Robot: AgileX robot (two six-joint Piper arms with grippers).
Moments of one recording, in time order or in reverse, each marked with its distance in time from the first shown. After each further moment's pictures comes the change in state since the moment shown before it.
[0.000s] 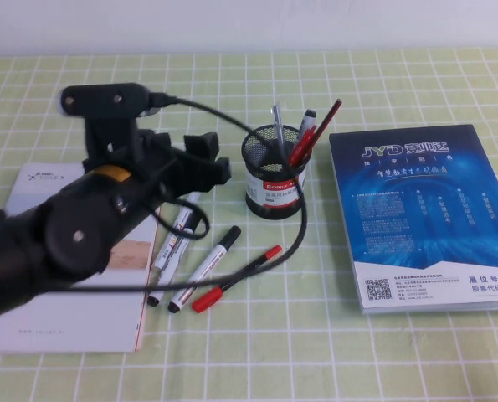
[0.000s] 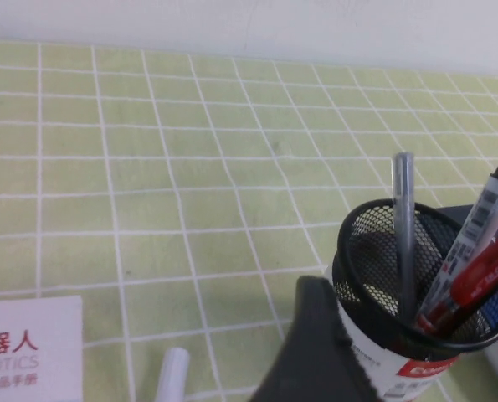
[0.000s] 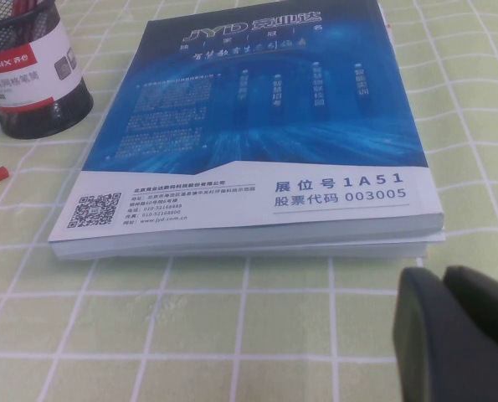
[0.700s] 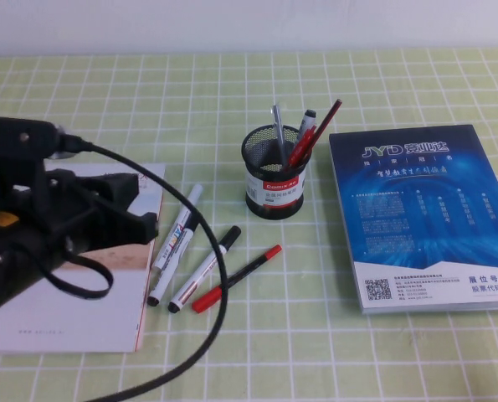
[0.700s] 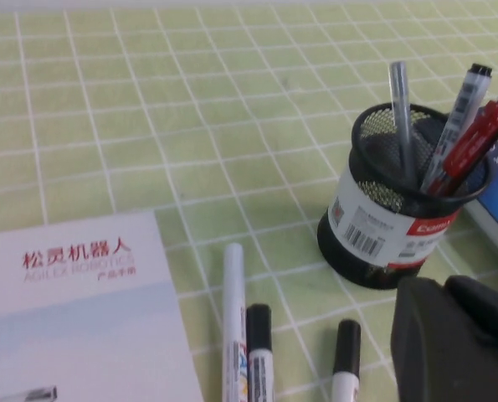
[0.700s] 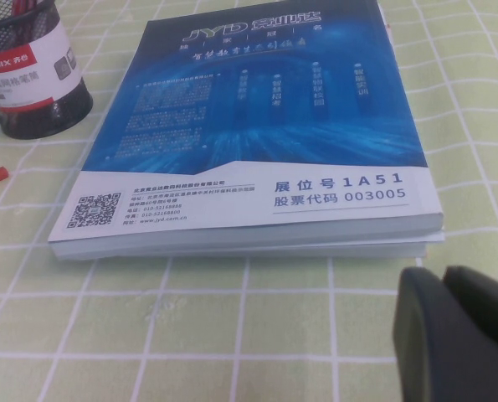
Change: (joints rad) right arm 0.000 0.000 0.000 0.000 0.000 0.000; left arm 0.160 -0.343 0.179 -0.120 0.302 0.277
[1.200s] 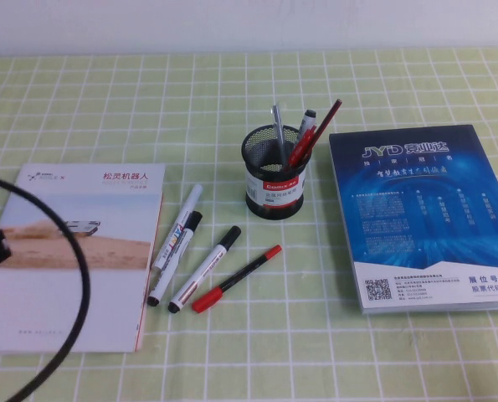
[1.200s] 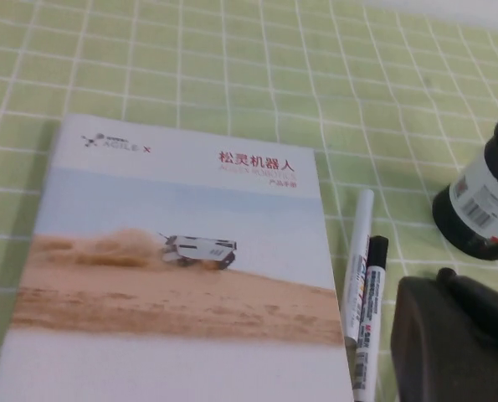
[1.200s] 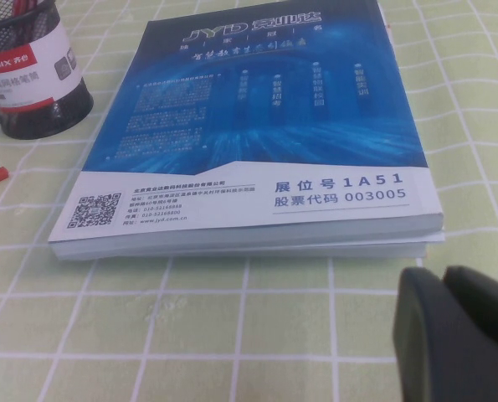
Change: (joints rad) right arm 0.000 0.000 0.000 0.000 0.000 0.000; left arm 0.395 -0.376 0.014 0.411 0.451 -0.481
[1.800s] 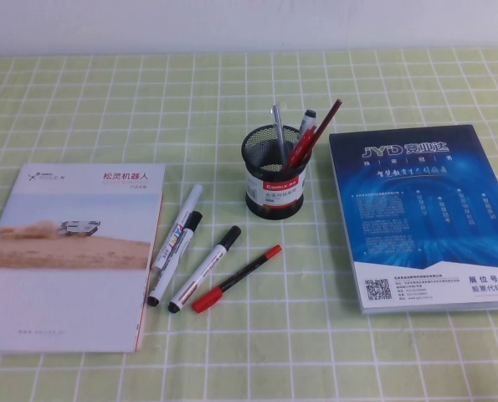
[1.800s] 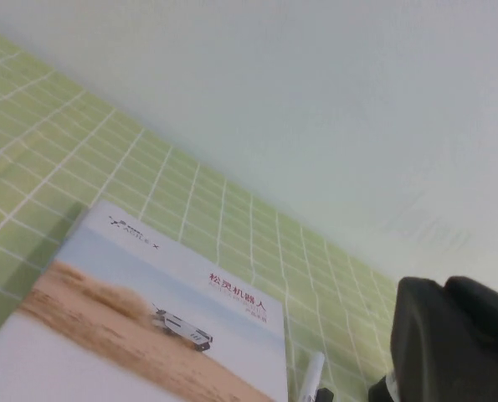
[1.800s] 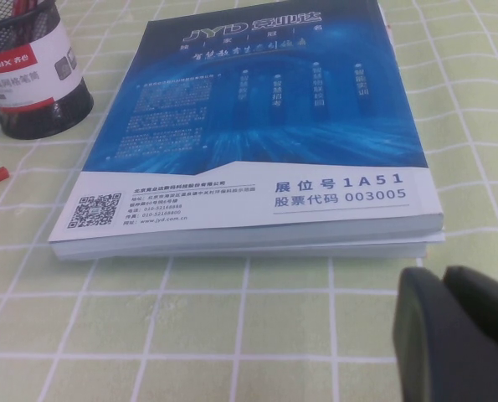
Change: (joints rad) right arm 0.000 0.000 0.000 0.000 0.000 0.000; left arm 0.000 -0.696 0.544 0.137 -0.373 -0.533
